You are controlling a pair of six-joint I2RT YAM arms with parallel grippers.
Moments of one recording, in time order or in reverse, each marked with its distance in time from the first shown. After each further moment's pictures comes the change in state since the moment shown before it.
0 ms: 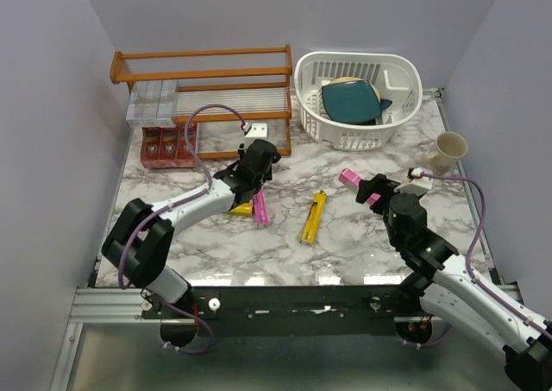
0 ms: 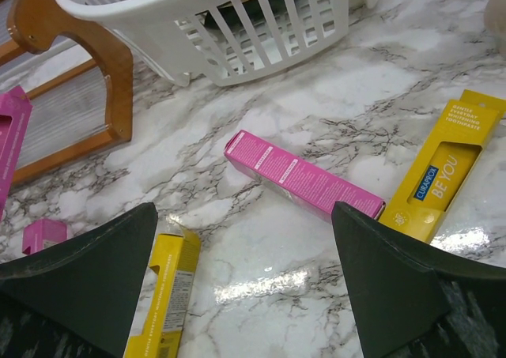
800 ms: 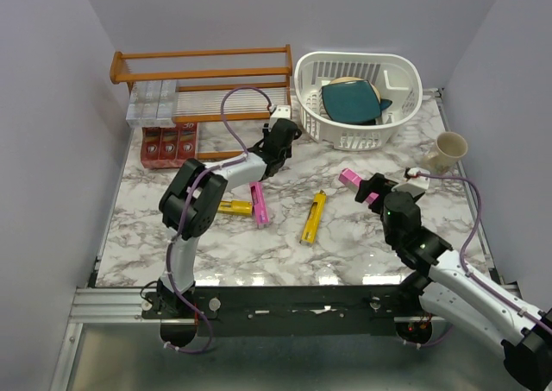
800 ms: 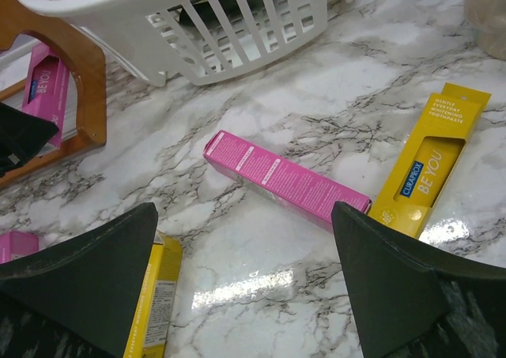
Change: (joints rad) left arm 0.057 0.512 0.413 0.145 0.036 0.084; right arm 0.000 0.064 -0.016 0.036 0.055 0.008
